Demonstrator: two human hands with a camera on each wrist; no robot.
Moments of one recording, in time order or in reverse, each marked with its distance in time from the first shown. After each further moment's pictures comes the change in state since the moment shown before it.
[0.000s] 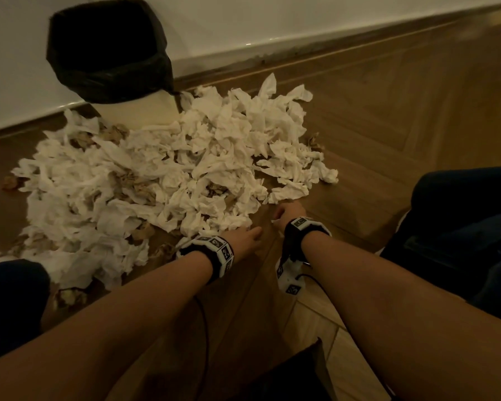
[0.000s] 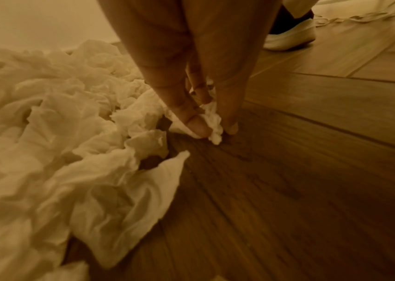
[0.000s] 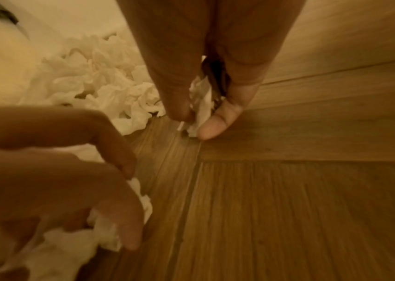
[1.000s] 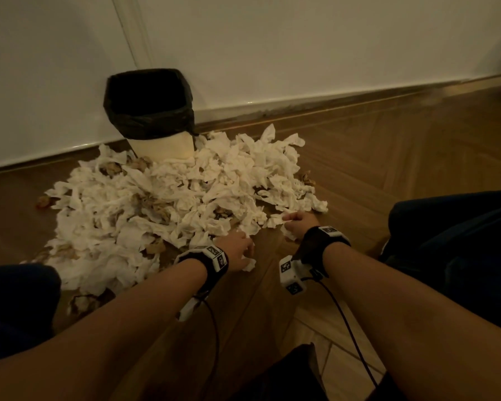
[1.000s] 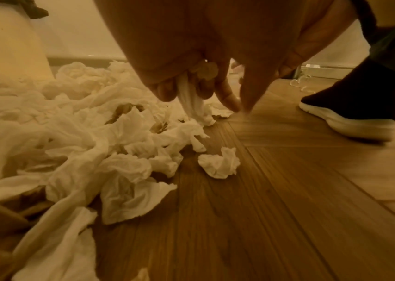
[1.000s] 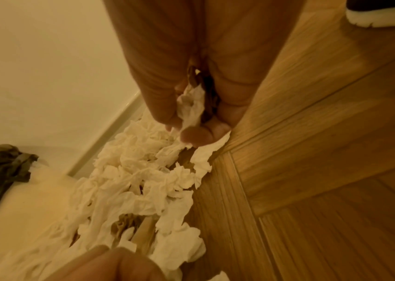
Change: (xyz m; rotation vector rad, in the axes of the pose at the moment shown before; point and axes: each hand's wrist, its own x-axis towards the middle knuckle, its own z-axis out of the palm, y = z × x) left_hand -0.045 -0.003 -0.023 -0.079 0.268 -0.063; right_hand -0.043 0.005 -0.048 0.825 0.017 0.065
